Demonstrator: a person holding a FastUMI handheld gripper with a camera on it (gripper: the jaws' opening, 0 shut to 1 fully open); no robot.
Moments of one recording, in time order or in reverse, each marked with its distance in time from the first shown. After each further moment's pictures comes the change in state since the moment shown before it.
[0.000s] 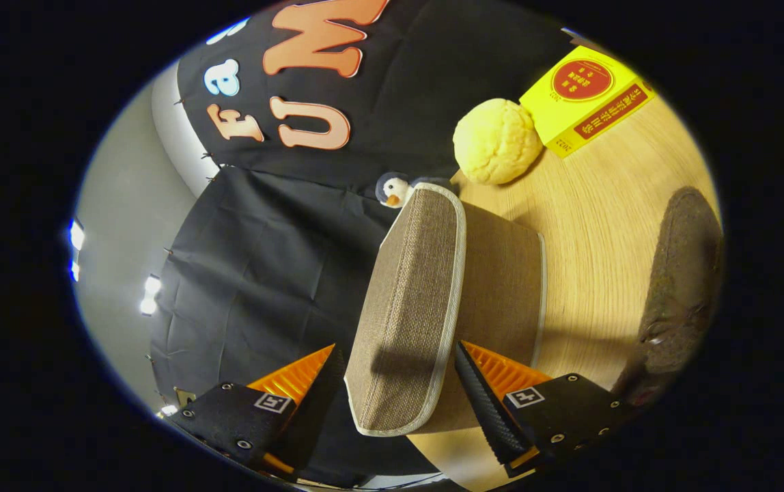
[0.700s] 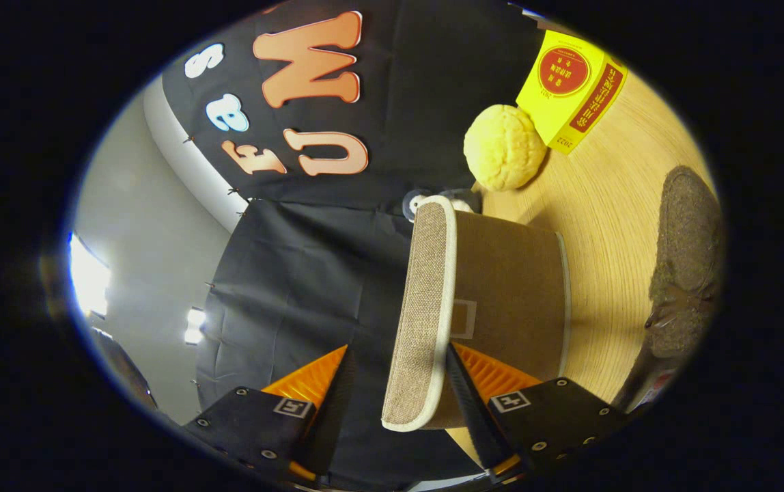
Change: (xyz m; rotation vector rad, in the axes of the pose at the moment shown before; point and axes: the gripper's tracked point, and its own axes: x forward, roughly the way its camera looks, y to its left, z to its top) arm -0.028 0.024 0.020 0.086 -0.102 0.146
